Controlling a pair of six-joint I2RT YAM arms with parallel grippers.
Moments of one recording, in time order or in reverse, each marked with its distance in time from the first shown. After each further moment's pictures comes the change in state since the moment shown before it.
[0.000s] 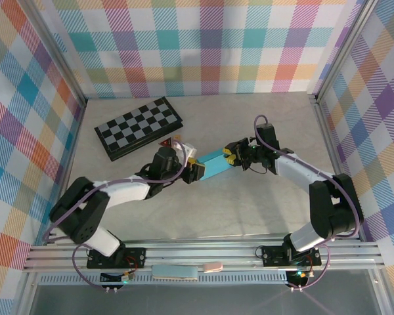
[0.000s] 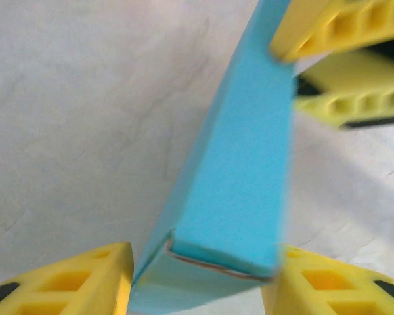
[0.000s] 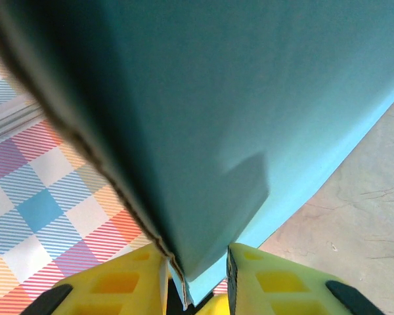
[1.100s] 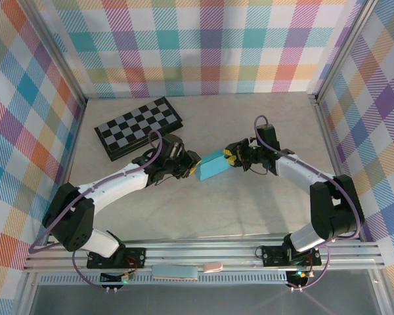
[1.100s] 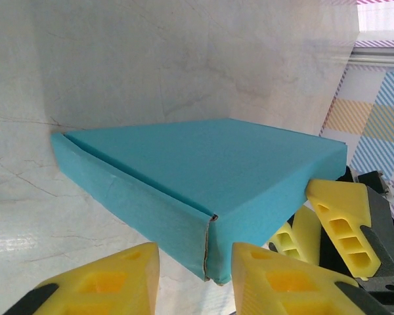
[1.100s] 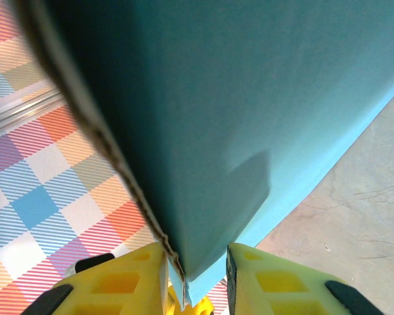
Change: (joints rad) left arm -0.016 -0.034 0.272 -0.568 -0.080 -1.144; right arm 0.000 -0.010 -0.011 -0.002 0.000 -0.023
